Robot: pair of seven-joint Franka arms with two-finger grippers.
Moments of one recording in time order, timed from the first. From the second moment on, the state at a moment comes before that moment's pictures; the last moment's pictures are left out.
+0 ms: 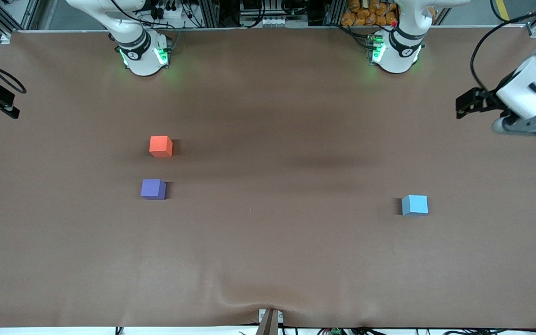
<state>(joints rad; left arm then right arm) -0.08 0.07 -0.06 -1.50 0.04 1.42 -0.02 -0.05 -0.01 0.00 -1.46 -0.02 1.49 -0.10</state>
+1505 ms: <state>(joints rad) -0.08 0.62 -0.05 -1.56 0.09 2.03 -0.14 -0.05 -0.01 0.00 -1.46 -0.02 1.49 -0.10</state>
